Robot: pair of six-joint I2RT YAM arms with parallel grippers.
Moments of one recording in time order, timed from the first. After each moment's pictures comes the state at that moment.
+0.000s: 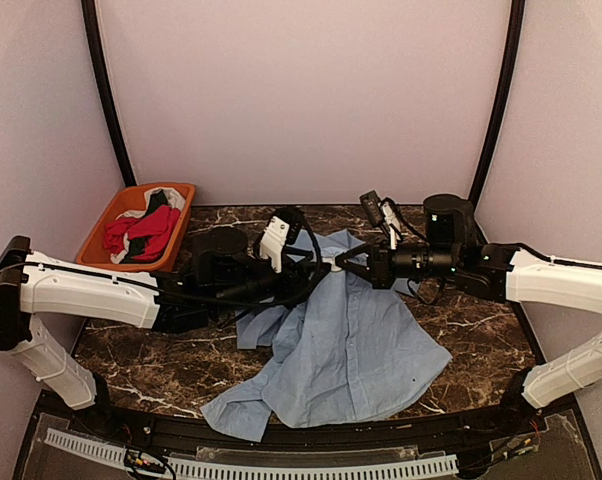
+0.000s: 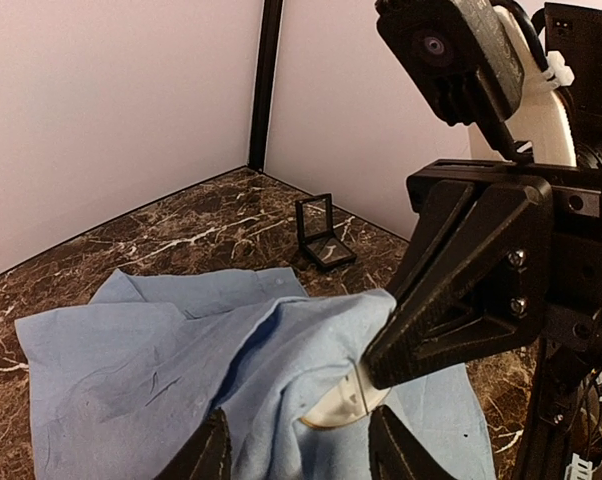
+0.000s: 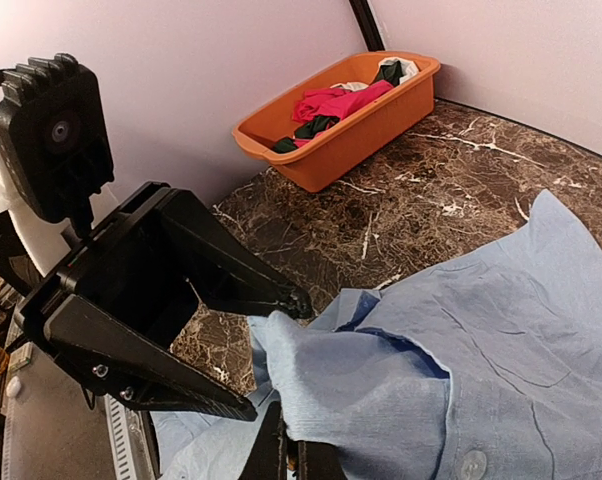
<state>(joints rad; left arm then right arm) -1.09 1.51 0.93 0.41 -0.15 -0.18 0.81 1.25 0.87 0.07 -0.42 0.29</state>
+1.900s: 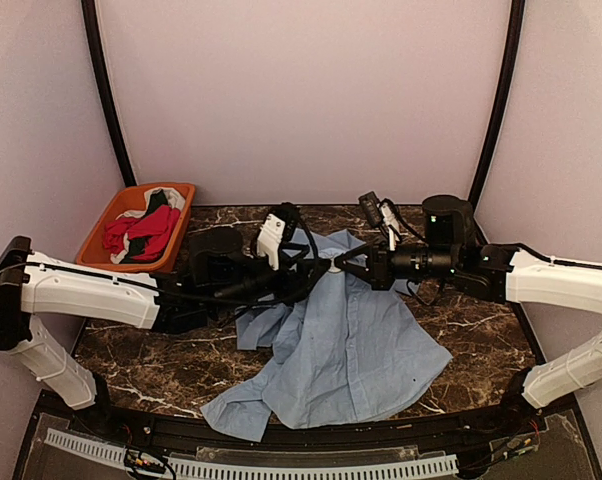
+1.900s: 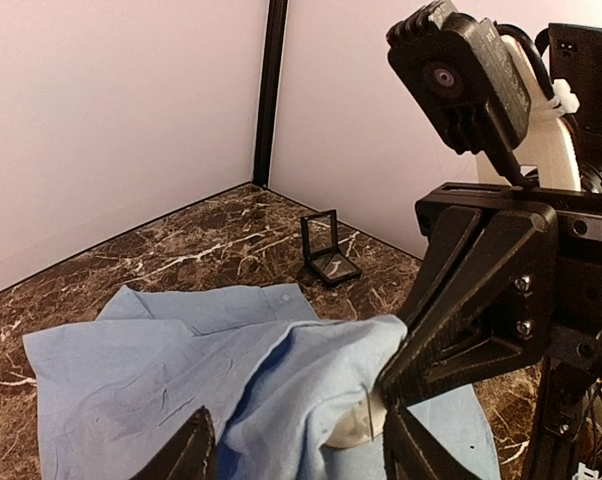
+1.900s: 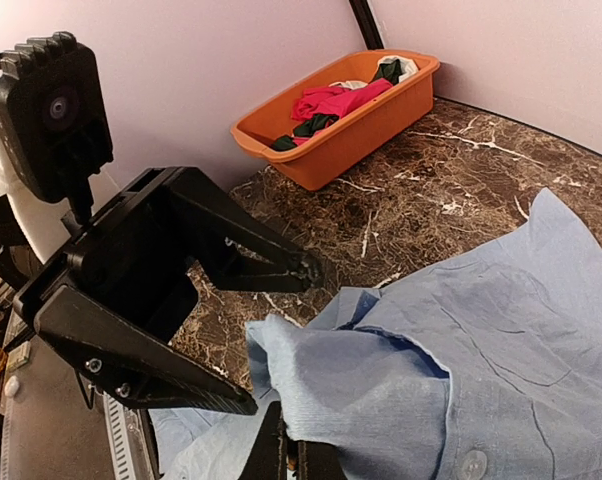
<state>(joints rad) -1.08 1.52 0.93 0.45 -0.15 -0.16 0.82 1.25 0.87 0.07 -0.41 0.29</state>
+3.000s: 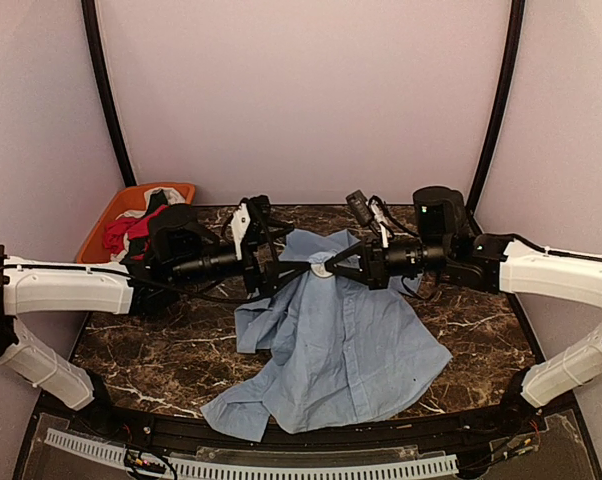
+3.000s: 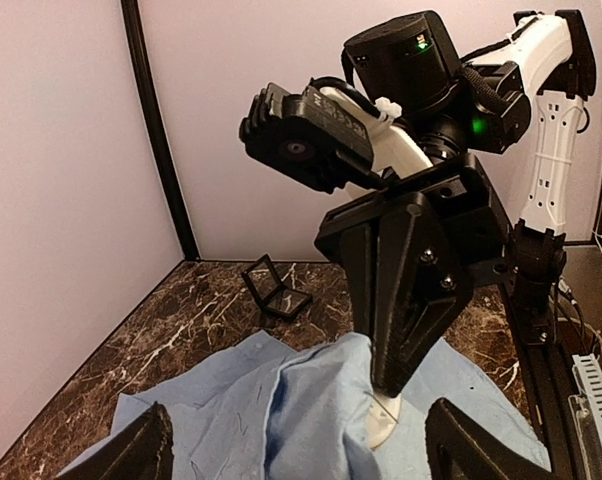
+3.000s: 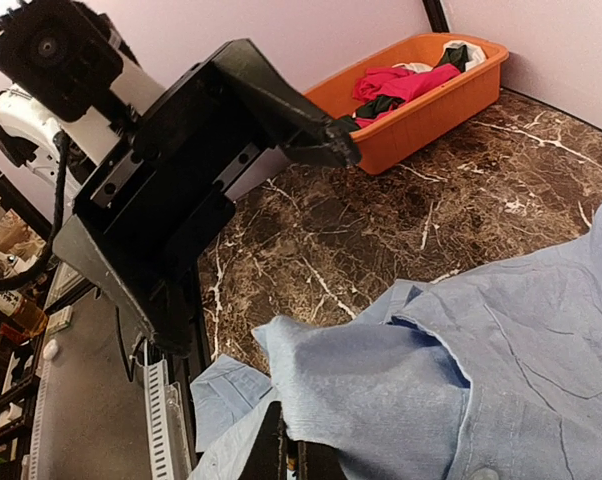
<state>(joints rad) -0.88 1.38 0.82 0.55 0.37 0.15 0.82 1.31 0.95 0.01 -0.56 0.27</state>
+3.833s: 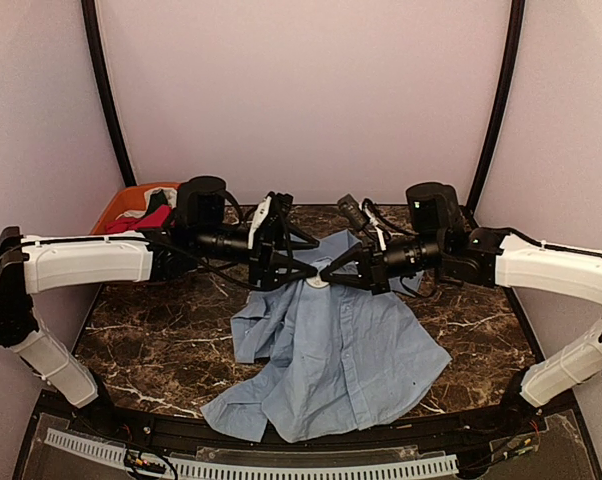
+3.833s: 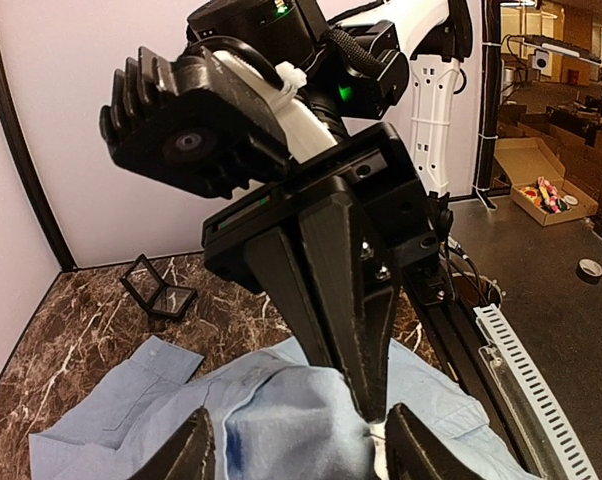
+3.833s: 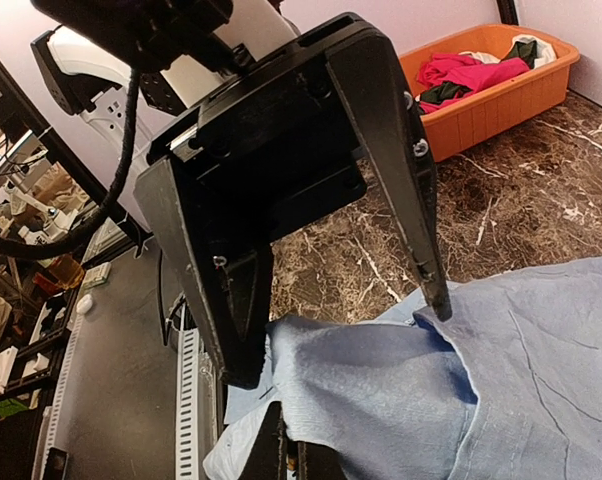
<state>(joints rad) -0.79 1.54 1.09 0.24 0.83 0.27 0.82 1.34 1.00 -0.06 -0.73 0.19</state>
